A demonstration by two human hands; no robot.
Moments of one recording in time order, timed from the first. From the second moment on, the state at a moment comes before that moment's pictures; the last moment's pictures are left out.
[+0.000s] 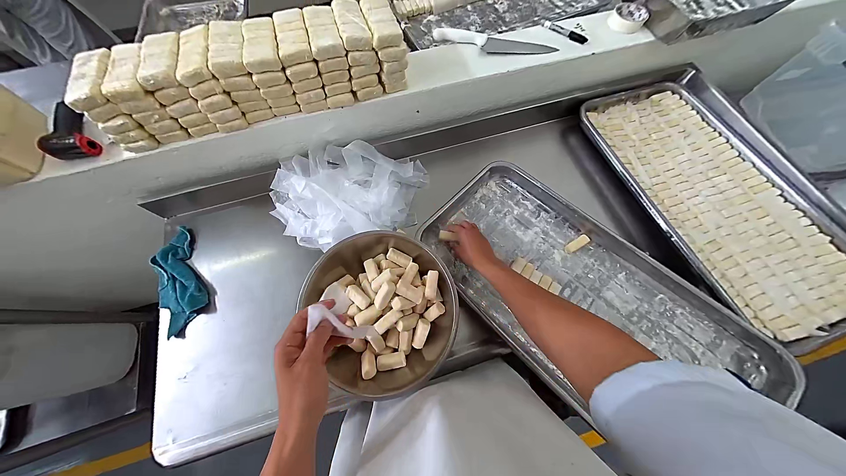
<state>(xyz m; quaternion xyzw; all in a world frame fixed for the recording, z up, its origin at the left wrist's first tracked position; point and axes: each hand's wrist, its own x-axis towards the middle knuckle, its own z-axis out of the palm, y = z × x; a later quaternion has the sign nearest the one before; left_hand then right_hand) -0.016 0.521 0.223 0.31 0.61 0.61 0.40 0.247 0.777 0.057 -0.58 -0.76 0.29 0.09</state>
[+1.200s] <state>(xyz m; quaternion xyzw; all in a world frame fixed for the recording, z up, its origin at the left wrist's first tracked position) 0.038 0.564 0.204 0.33 0.61 0.48 0.53 0.196 0.652 0.230 -0.34 -0.79 0.48 0.15</state>
